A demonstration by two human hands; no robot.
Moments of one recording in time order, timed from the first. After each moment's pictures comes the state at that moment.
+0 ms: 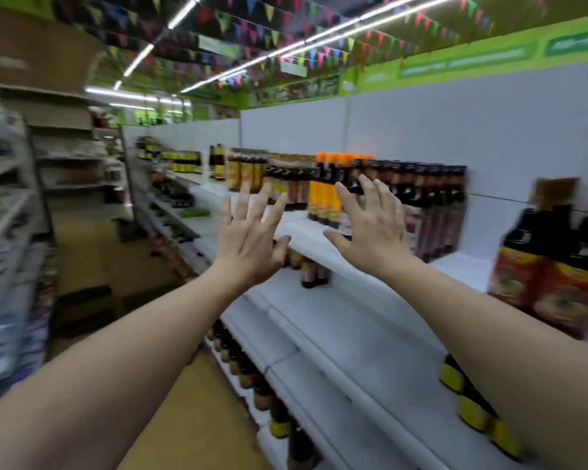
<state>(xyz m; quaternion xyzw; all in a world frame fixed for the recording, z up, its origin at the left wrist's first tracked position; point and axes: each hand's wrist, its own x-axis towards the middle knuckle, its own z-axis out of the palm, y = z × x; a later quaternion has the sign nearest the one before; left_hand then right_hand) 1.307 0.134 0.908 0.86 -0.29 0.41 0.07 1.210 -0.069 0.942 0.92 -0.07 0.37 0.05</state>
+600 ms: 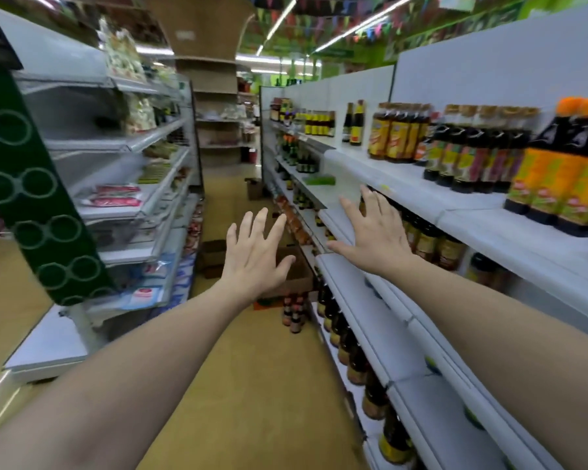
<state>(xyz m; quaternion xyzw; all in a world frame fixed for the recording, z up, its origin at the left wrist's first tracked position) 1.520 0.358 0.786 0.96 -0.07 0.26 0.03 1.531 0.130 0.841 0.97 0.10 0.21 -0.01</state>
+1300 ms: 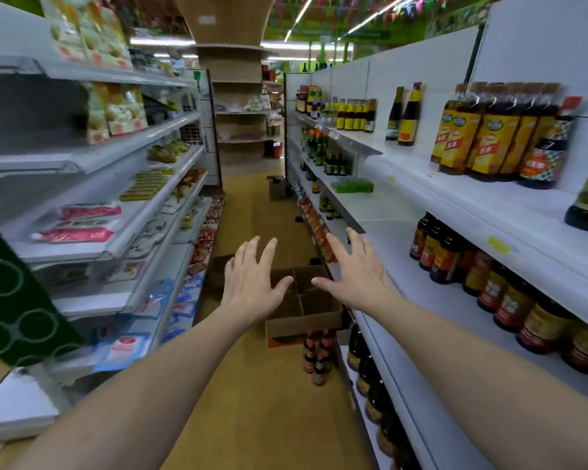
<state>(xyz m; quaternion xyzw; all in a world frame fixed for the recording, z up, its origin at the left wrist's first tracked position) 1.906 0.415 0.733 0.97 0.02 0.19 0.14 1.940 0.206 0.760 0.98 0.14 0.11 -0.11</state>
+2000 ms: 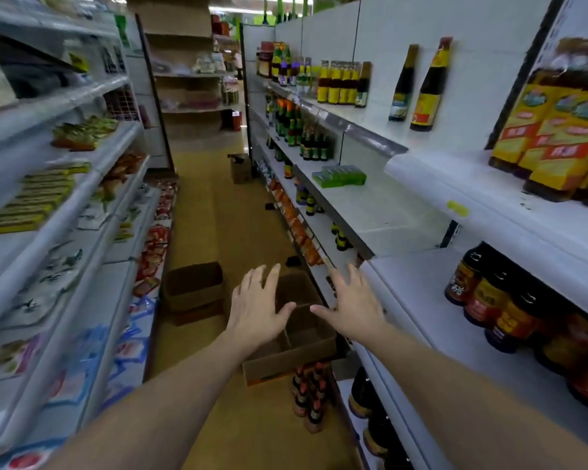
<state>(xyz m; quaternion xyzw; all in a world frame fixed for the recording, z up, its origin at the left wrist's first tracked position) 2.286 0.468 0.650 0.98 -0.05 0.07 0.16 2.286 0.266 0.672 0.99 0.04 0.00 -0.15</state>
